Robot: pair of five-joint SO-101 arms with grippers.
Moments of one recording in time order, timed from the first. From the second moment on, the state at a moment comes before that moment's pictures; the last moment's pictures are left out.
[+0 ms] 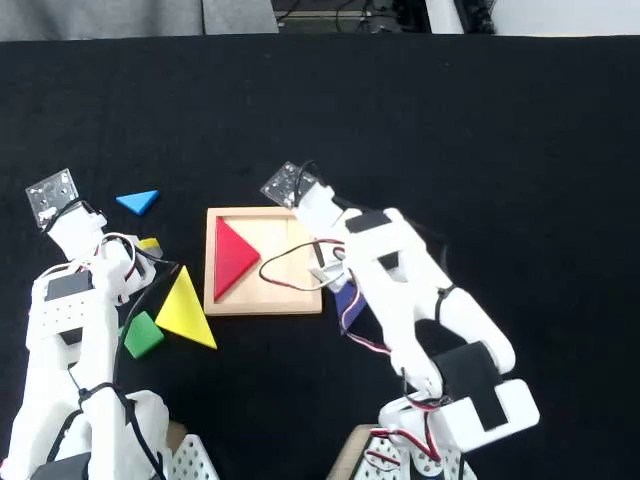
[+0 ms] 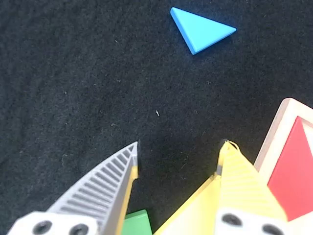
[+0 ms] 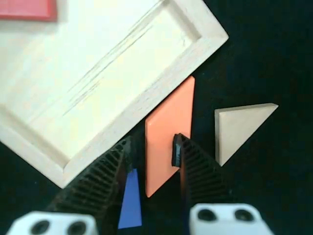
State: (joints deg) left arm -21.3 -34.0 63.7 38.7 11.5; right arm -19.1 -2.5 40.8 46.5 30.1
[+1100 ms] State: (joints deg) left arm -21.3 -34.0 63.7 38.7 11.5; right arm -16.8 -2.2 41.1 47.3 44.8
